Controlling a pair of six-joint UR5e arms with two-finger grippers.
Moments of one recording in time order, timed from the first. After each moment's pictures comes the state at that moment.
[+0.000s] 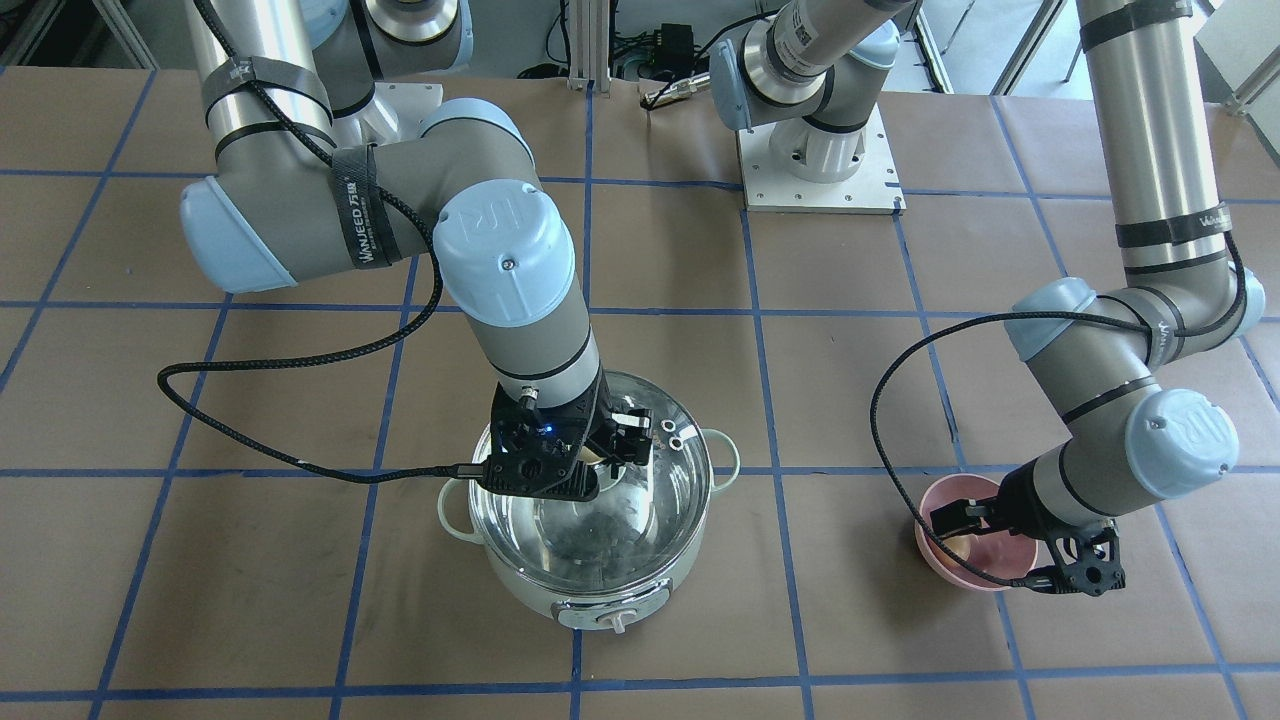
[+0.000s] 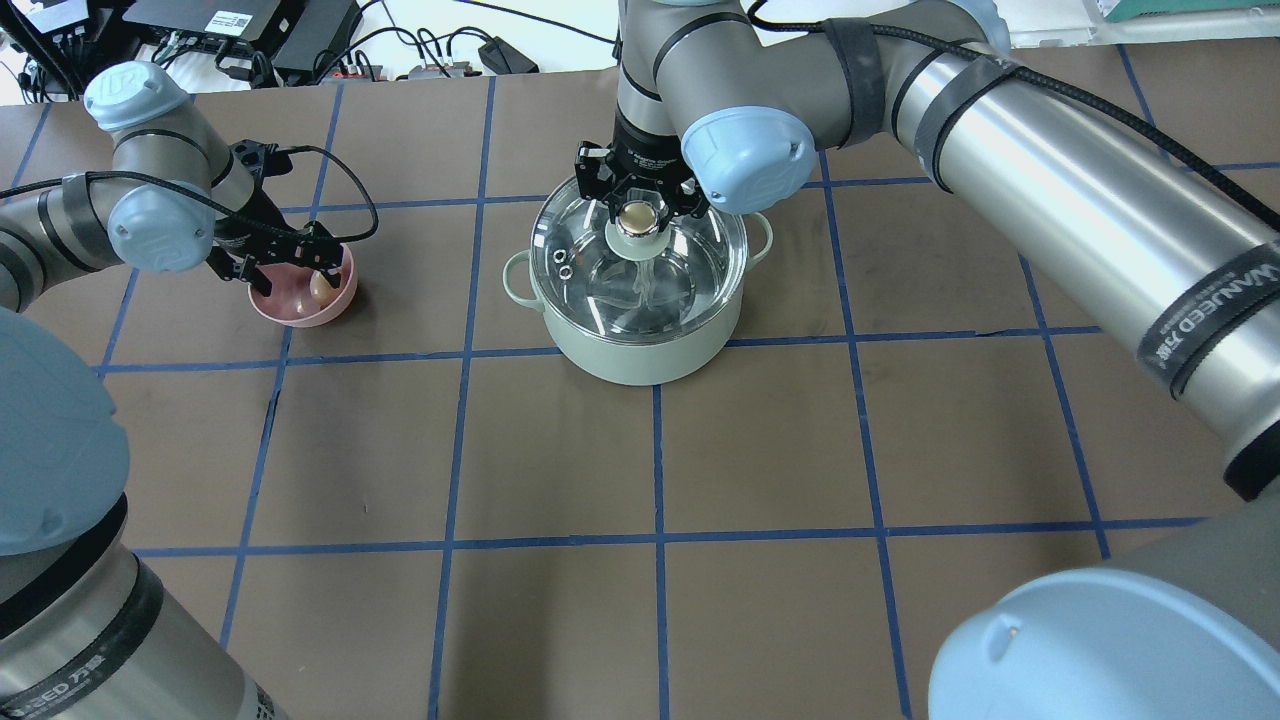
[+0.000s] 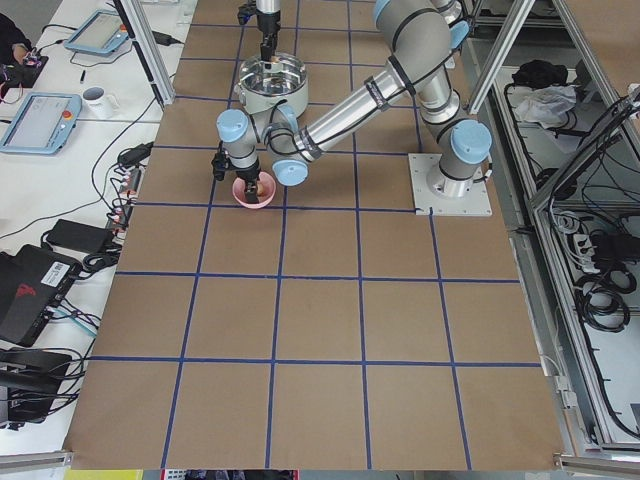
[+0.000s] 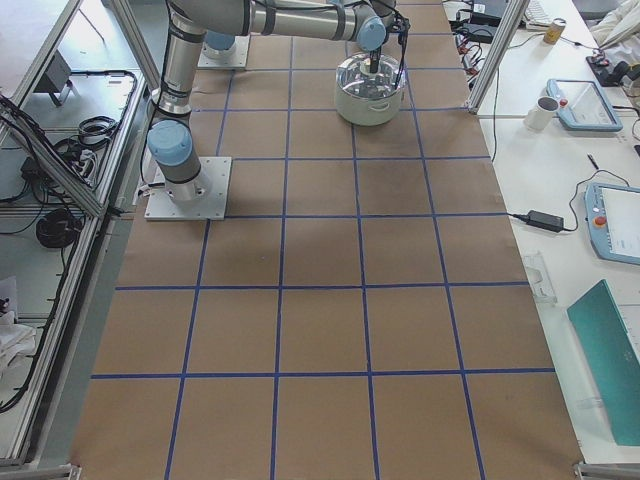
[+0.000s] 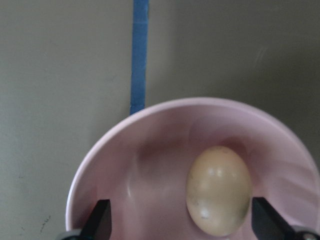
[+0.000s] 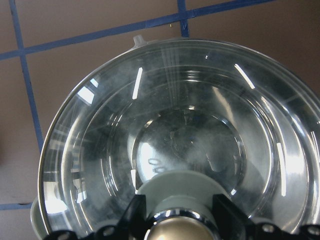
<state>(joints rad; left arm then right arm) -1.24 -2.13 -1.61 -1.05 1.56 0.26 1.89 -1.09 1.36 -1.96 -1.44 0.47</state>
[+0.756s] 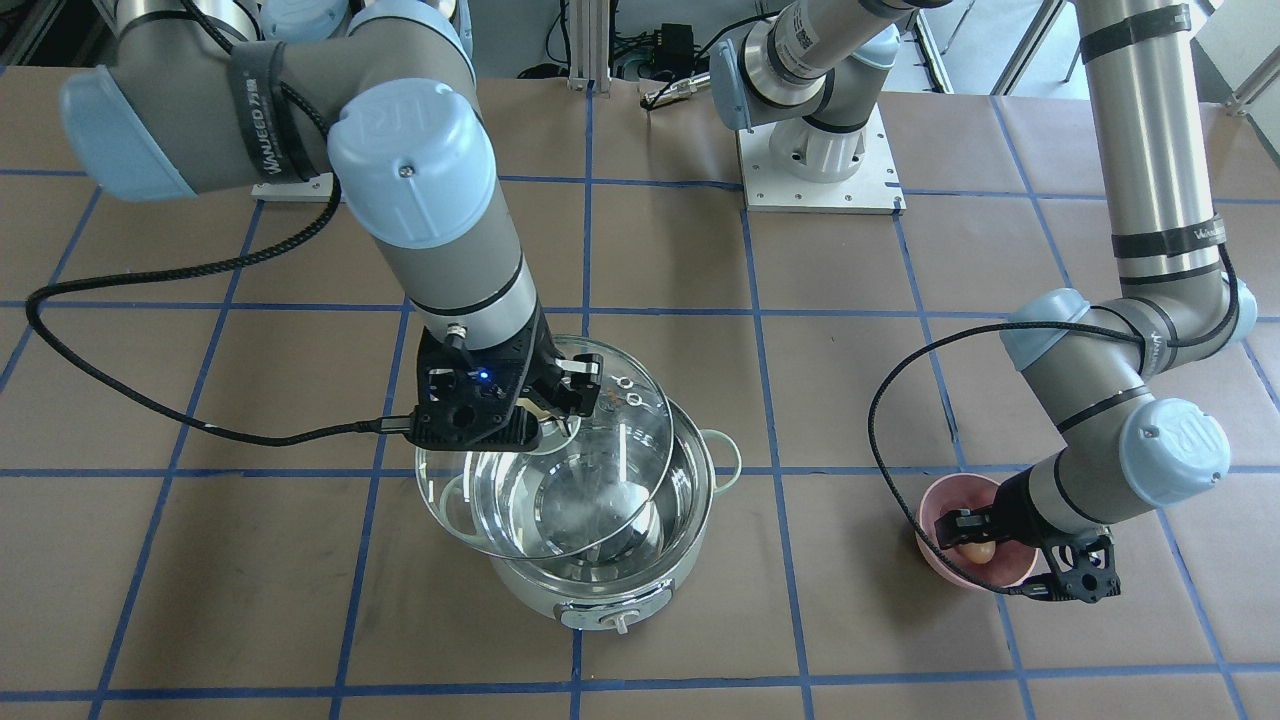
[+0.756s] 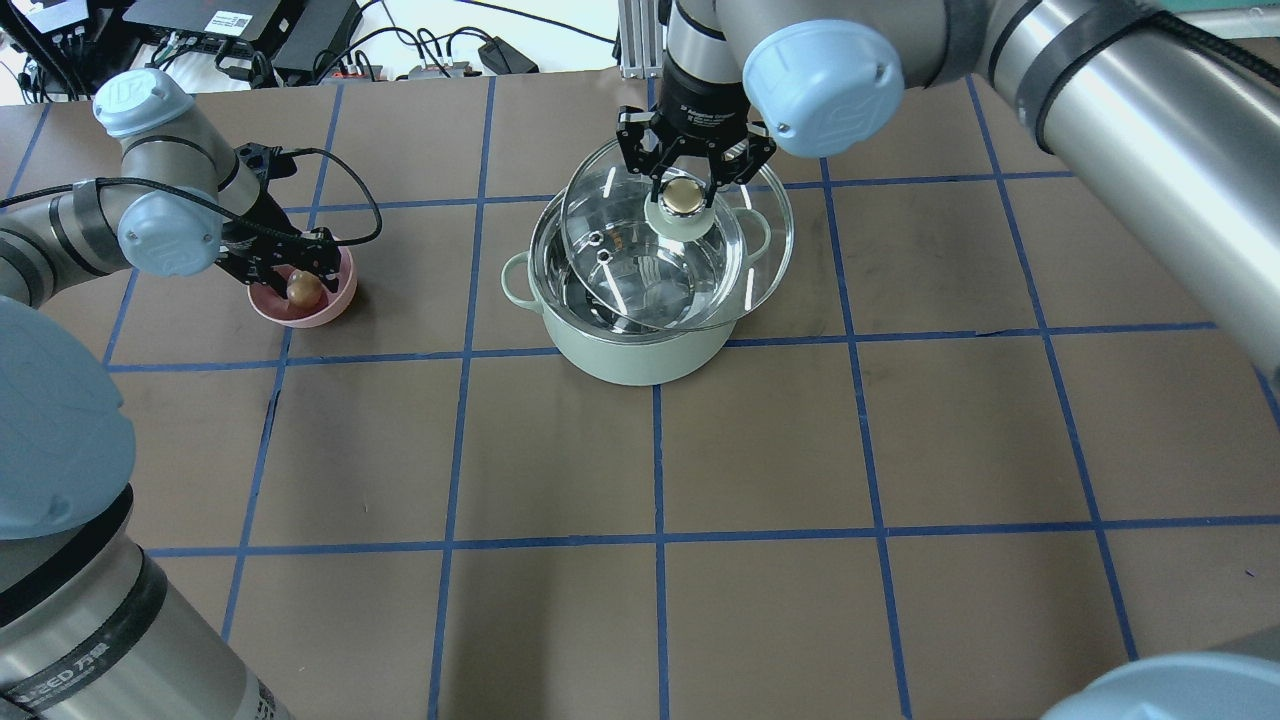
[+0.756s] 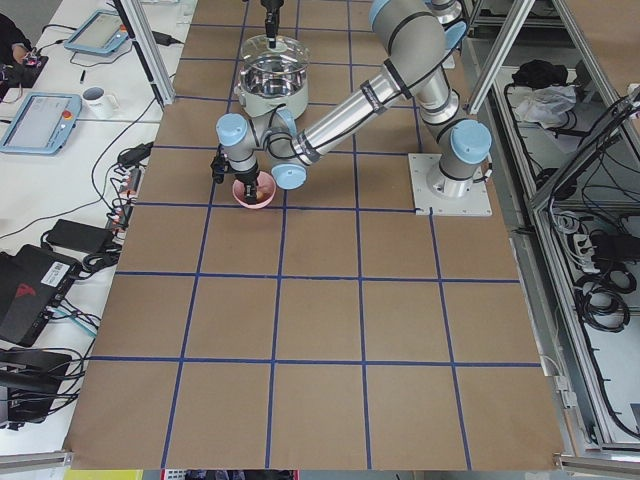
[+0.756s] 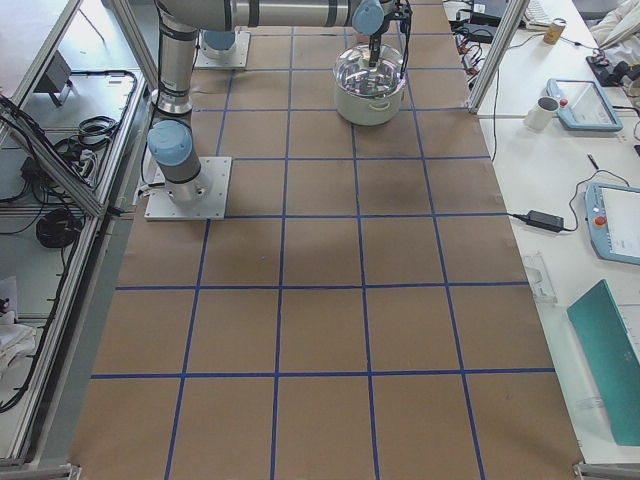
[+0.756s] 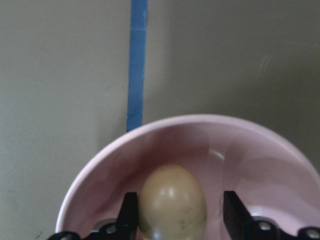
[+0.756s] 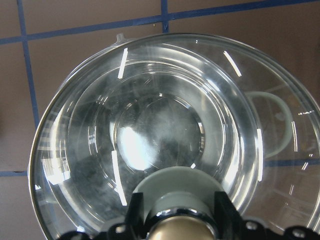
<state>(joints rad) -1.24 -2.15 -1.60 -1.02 1.55 0.25 1.83 -1.19 1.34 -1.80 -1.44 0.34</state>
